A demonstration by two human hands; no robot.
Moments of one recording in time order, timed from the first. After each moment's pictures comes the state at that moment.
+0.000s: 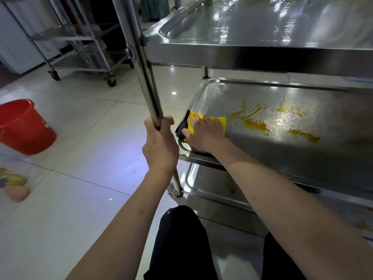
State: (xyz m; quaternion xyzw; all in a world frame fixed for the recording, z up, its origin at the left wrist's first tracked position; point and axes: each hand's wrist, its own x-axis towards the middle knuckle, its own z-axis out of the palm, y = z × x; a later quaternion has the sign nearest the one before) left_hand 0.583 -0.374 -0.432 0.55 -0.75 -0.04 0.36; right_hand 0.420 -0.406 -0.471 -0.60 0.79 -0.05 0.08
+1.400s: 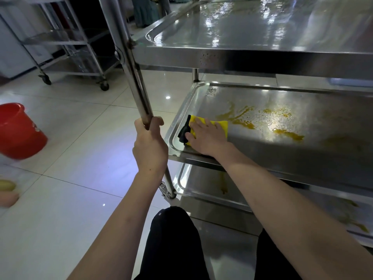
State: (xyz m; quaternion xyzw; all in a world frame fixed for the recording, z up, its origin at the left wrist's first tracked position) left_hand 0.588 -0.363 -0.427 0.53 -0.76 -0.04 0.38; right_hand 0.400 -0.360 -0.461 -0.61 0.79 -0.05 0.08
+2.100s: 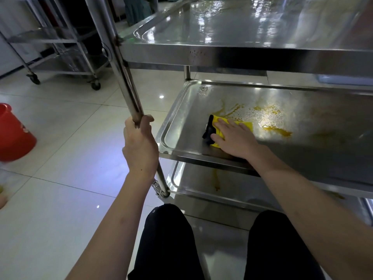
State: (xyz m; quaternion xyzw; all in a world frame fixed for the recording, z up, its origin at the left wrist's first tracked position) left_hand 0.589 -0.358 -0.429 0.54 -0.74 -0.05 0.40; right_hand 0.315 -0.286 -0.469 -0.60 0.80 -0.05 0.07
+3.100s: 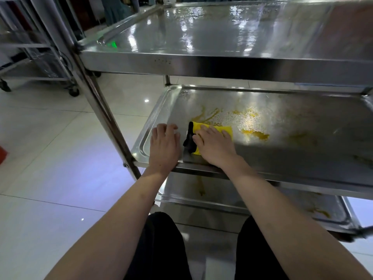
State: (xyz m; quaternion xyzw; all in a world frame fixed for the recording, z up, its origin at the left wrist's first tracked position) left_hand 0.479 -0.389 -0.506 0.35 -0.85 0.00 0.40; right_hand 0.331 -0.280 -0.466 -0.54 0.83 -0.14 0.07
